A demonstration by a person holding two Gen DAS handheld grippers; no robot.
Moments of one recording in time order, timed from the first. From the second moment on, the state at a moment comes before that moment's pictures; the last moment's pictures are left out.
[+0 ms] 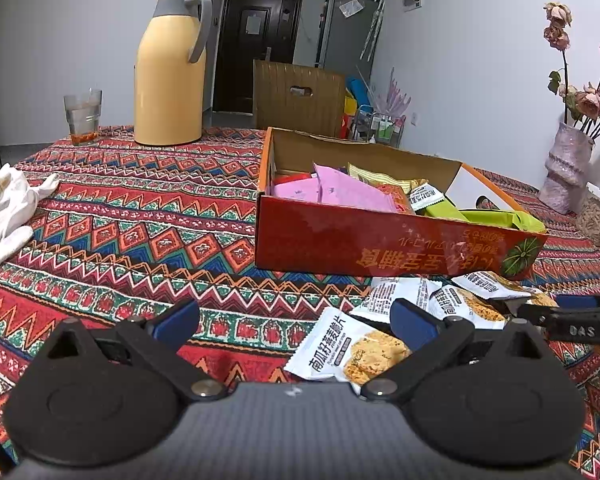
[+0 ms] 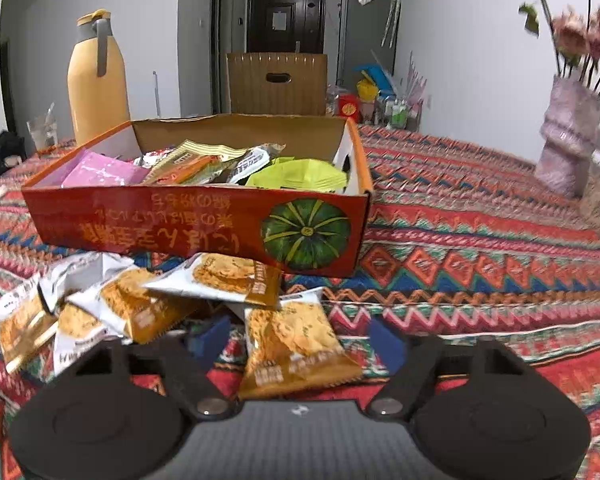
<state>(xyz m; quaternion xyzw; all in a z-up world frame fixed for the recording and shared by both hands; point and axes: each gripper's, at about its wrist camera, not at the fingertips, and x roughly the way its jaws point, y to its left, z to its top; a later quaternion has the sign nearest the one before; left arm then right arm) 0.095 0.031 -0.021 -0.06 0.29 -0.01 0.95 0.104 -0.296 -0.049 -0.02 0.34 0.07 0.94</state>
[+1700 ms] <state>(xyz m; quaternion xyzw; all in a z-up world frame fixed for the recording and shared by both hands) 0.121 -0.025 -0.041 0.04 0.40 -0.10 0.91 -0.001 -0.312 -0.034 0.07 0.24 0.10 0.96</state>
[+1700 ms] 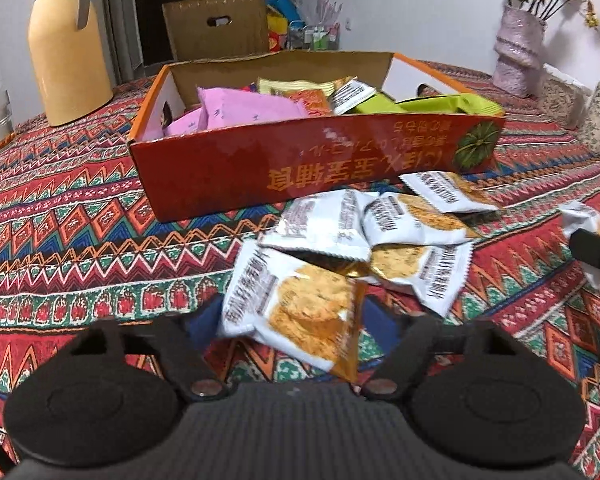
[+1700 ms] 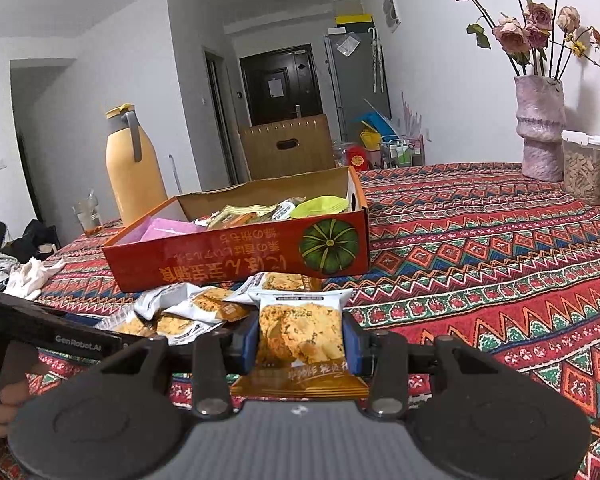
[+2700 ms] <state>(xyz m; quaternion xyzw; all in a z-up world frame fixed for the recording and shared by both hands) 0.088 -0.015 0.029 -0.03 0.27 -0.11 0.96 0.013 -0.286 0.003 0.03 0.20 0.11 0.97</state>
